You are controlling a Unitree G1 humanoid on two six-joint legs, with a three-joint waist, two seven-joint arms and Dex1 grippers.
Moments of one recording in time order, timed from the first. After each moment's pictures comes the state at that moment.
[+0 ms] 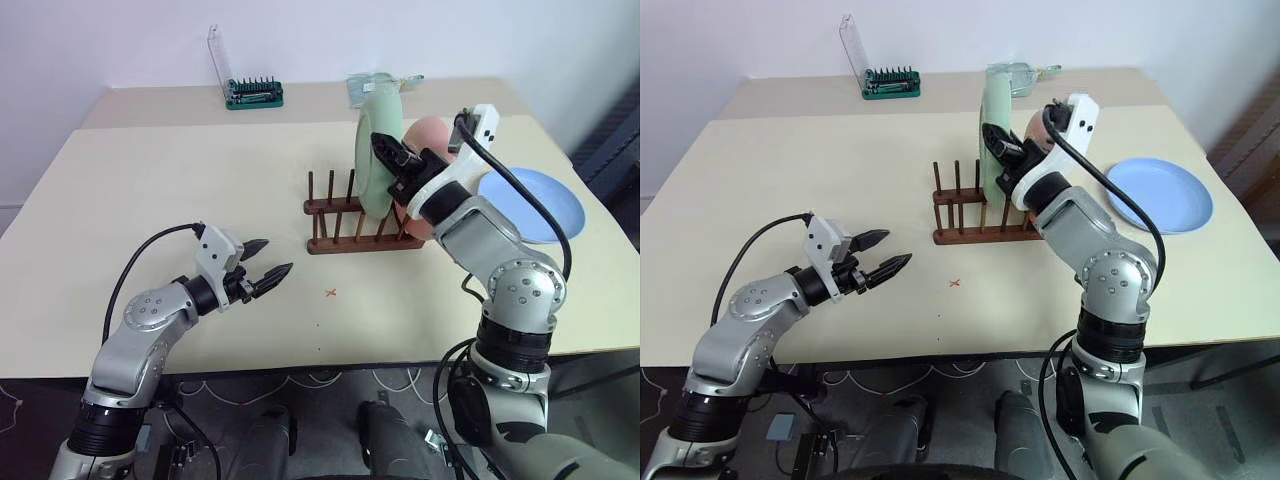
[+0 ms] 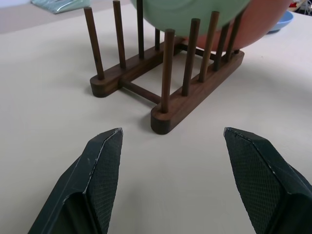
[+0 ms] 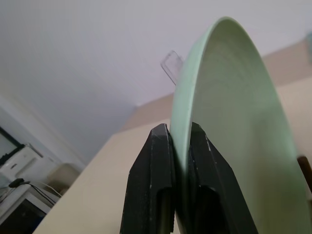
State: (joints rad) left arm -0.16 0.51 0.01 -0.32 -0.40 0.42 -0.67; right arm -0.62 -0.15 -0.24 -0.34 1.03 0.87 -0.16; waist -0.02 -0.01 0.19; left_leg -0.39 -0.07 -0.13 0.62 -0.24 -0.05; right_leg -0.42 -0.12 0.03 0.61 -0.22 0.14
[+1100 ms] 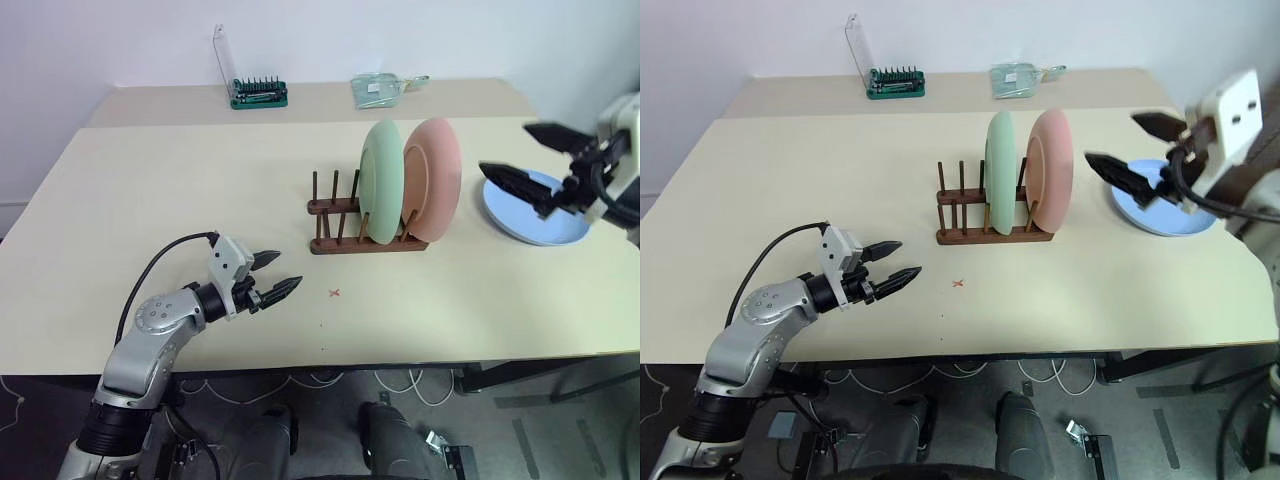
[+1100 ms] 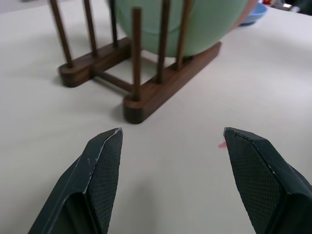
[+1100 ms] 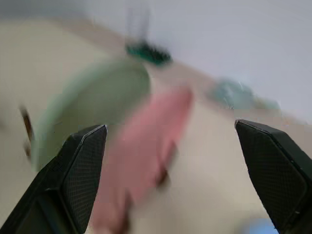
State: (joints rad) left arm -0.16 0.49 -0.03 -0.28 -0.38 0.38 -0.75; right arm -0.32 -1.04 -0.37 -0.23 0.60 0.61 0.72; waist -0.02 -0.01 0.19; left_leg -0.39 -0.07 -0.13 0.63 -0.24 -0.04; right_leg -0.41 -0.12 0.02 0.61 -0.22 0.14
